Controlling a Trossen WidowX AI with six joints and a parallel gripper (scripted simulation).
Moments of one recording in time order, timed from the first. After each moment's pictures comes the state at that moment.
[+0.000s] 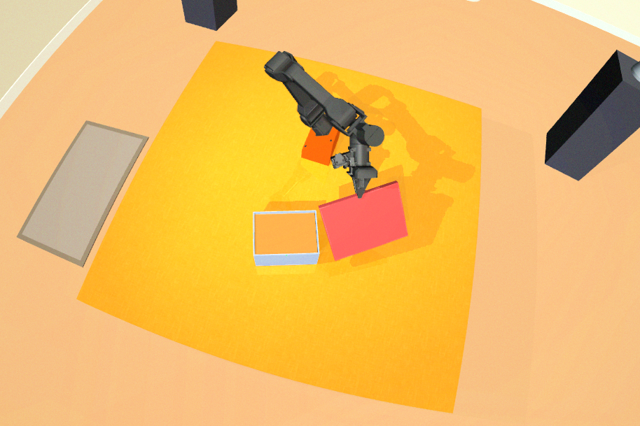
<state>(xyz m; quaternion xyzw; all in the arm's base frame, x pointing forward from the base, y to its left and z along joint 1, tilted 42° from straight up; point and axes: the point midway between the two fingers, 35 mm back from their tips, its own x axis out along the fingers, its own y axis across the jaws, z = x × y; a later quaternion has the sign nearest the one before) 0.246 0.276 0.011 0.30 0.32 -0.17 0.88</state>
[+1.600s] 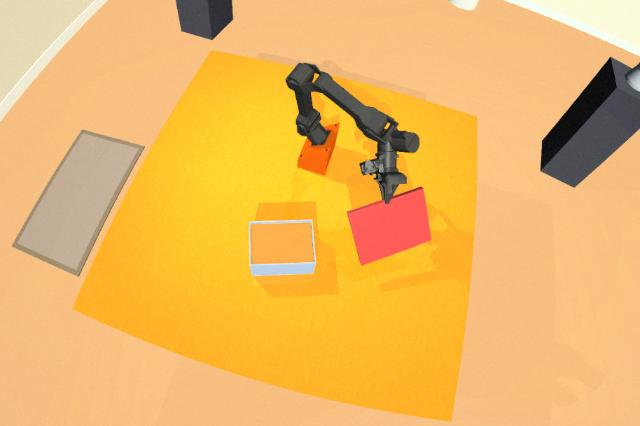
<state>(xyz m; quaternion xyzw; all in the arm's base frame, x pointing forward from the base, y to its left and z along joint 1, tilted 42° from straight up) 0.193 0.334 -0.045 0.30 0.32 -0.17 0.88</state>
